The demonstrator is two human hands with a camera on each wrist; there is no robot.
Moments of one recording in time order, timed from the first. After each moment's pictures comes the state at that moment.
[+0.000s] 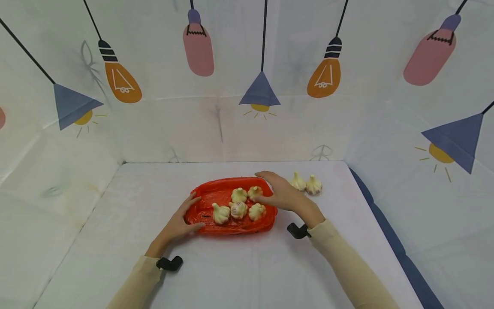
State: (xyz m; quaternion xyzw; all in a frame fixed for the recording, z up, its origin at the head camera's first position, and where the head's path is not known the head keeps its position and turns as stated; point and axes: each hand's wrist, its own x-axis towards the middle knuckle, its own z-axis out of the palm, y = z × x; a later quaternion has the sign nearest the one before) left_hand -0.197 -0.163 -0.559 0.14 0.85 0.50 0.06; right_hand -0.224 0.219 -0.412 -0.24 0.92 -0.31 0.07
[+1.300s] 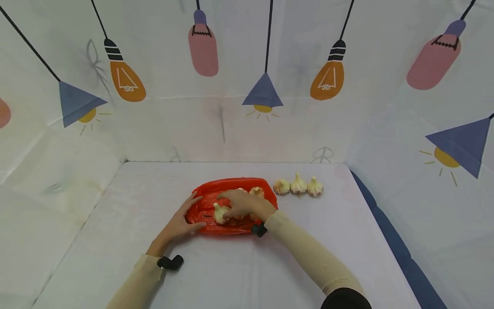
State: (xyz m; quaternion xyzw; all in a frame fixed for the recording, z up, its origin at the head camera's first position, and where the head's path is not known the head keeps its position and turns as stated) left_hand -0.196 -0.164 -0.557 0.14 0.86 0.49 0.06; right_hand -0.249 0.107 -0.461 -0.33 0.88 -0.24 0.24
